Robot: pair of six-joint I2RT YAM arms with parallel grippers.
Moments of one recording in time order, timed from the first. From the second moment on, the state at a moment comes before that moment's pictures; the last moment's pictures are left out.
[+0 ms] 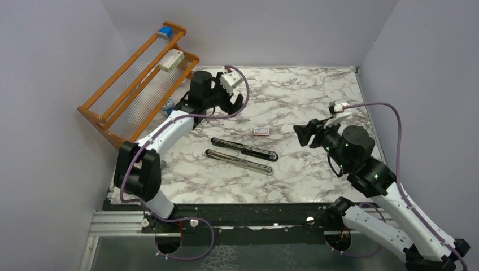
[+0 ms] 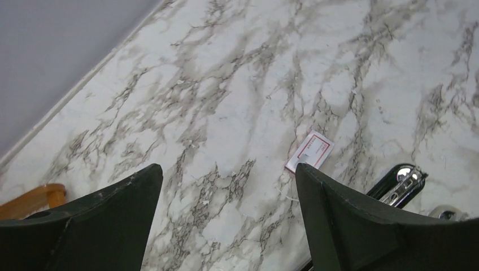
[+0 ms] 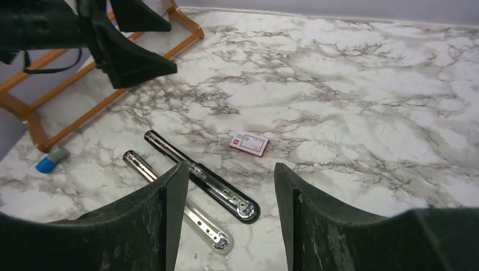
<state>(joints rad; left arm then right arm) -0.42 1.63 1.25 -0.02 0.54 0.34 0.67 0.65 0.88 -0.38 0.23 0.26</state>
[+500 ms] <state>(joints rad) -0.35 1.49 1.08 0.08 0.14 -0.09 0.58 1.27 0.96 -0.22 -0.14 -0.22</state>
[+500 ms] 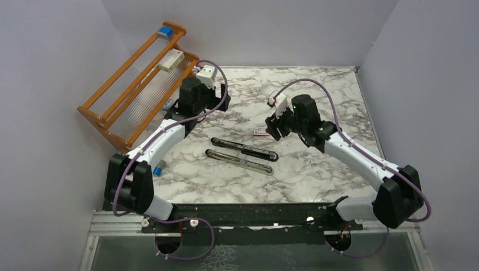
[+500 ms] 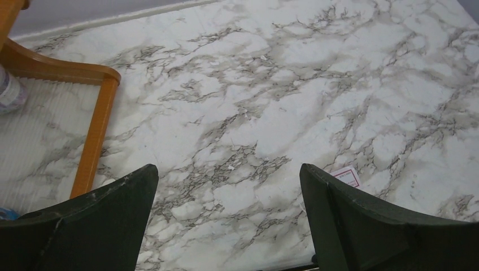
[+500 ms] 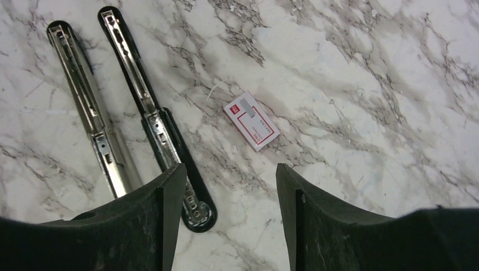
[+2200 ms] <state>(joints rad) -0.34 1.37 0.95 0.01 0.15 -0.29 0.35 2.04 1.36 -0.39 -0.69 -0.89</state>
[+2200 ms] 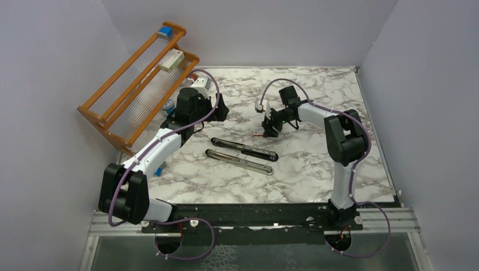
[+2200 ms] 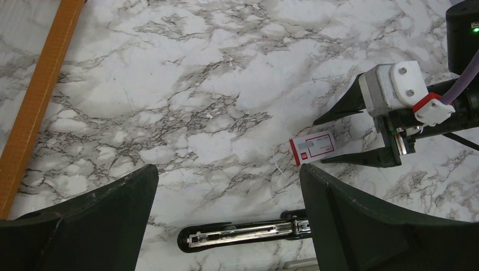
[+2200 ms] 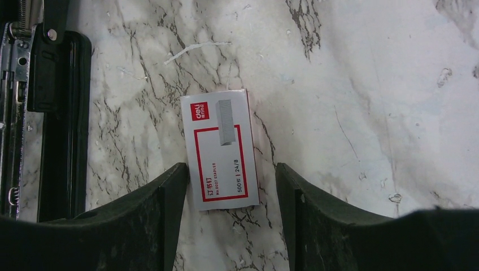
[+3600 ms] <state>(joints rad) -0.32 1.73 1.10 0.20 0.35 -0.74 0.37 2.00 1.26 -0.26 -0.60 -0.77</state>
